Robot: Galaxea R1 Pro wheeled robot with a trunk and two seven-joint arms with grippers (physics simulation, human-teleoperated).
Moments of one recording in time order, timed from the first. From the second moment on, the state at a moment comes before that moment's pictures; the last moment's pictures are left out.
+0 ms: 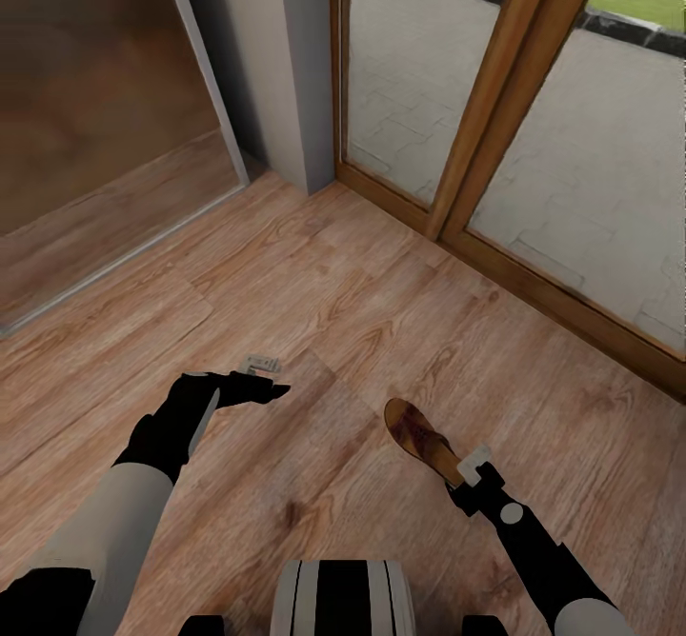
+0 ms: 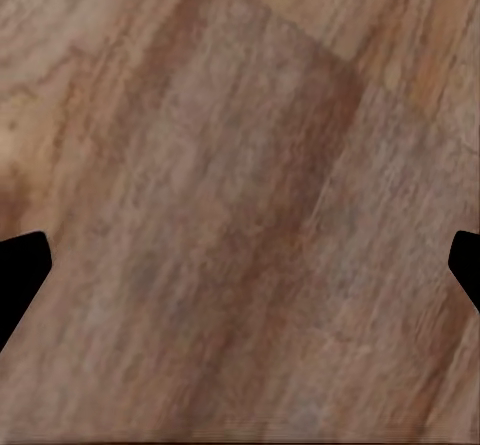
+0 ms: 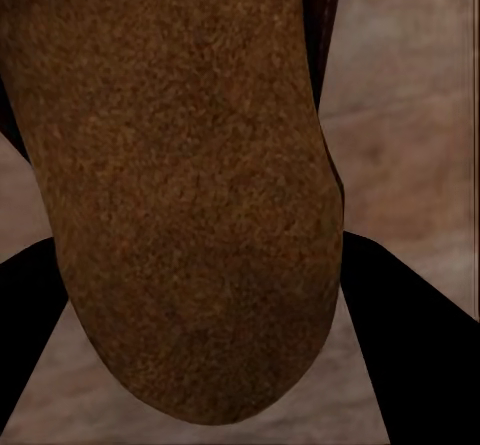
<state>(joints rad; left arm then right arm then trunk) -0.85 0.03 -0.03 -0.84 -0.15 0.59 -0.48 -0.50 -0.07 -0.09 -0.70 0.66 0.02 0.23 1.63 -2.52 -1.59</state>
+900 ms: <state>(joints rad) -0.59 0.15 0.08 -0.79 -0.14 0.38 -0.31 -0.50 -0.05 -0.09 -0.71 0.46 0.02 0.23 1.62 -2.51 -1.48</state>
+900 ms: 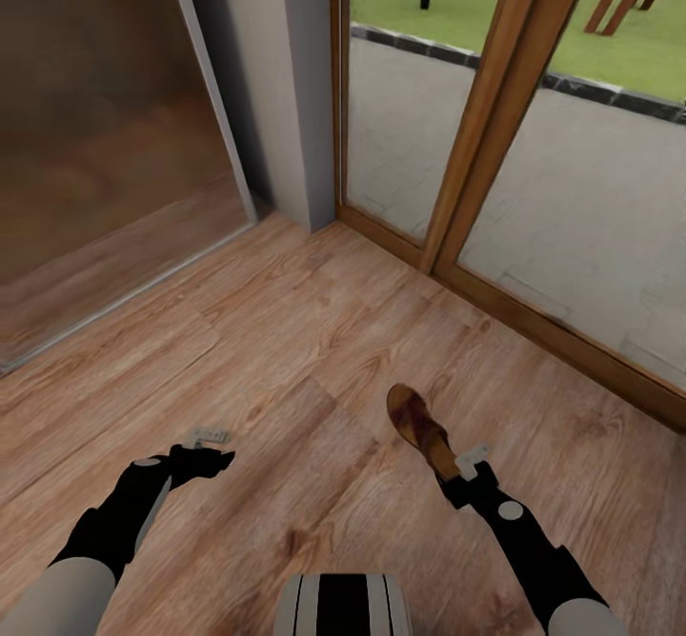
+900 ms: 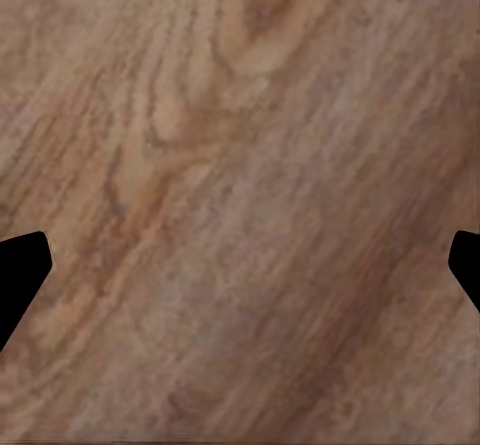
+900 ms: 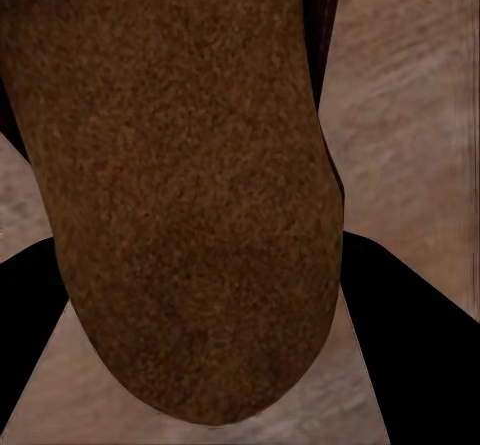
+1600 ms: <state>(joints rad) -0.55 0.13 0.10 -0.18 -0.06 -0.23 -0.09 -0.41 -0.05 -0.09 -0.69 0.32 -0.10 0.20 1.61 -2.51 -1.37</state>
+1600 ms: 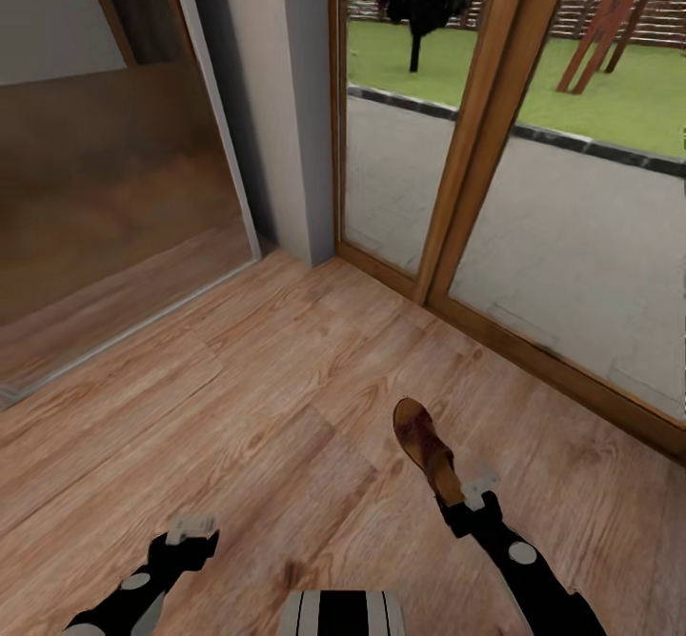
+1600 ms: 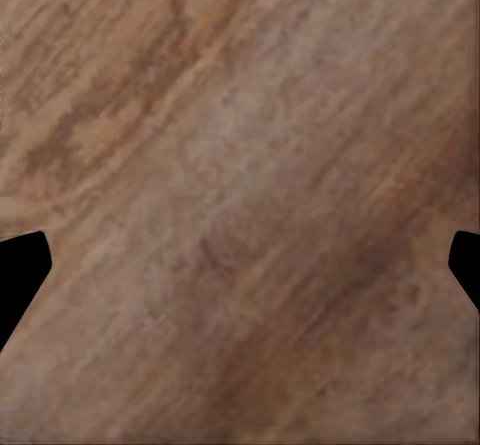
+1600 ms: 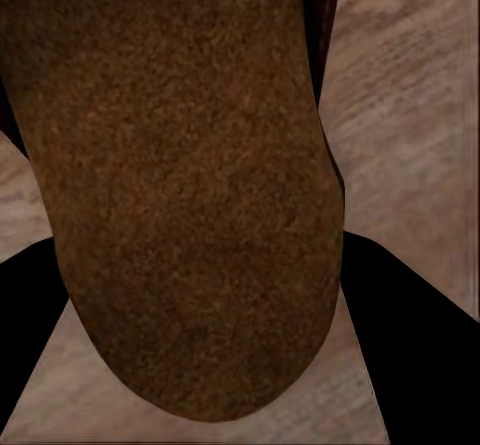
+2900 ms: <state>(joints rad) -0.40 0.11 0.10 -0.10 0.01 -0.49 -0.08 -0.31 -0.06 -0.14 -0.23 0.23 -0.59 -0.11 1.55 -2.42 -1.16</state>
